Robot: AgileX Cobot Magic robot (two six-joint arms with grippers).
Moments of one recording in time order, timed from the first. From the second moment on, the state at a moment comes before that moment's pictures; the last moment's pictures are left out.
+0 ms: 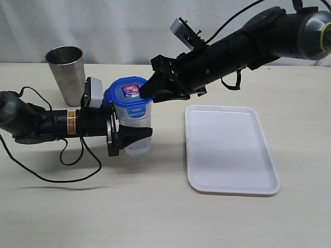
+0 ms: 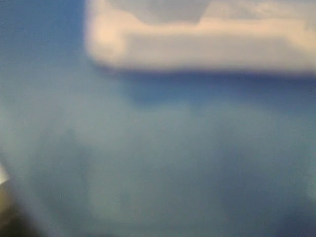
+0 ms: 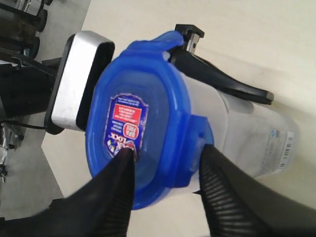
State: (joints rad) left arm -0.18 2.34 -1.10 1.27 -1.29 -0.42; right arm 0.34 2.04 -1.48 1.05 0.99 -0.64
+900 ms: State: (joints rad) left arm -0.21 2.34 -1.10 1.25 -1.27 -0.43; right arm 0.30 1.97 -1.45 0.99 1.02 -0.67
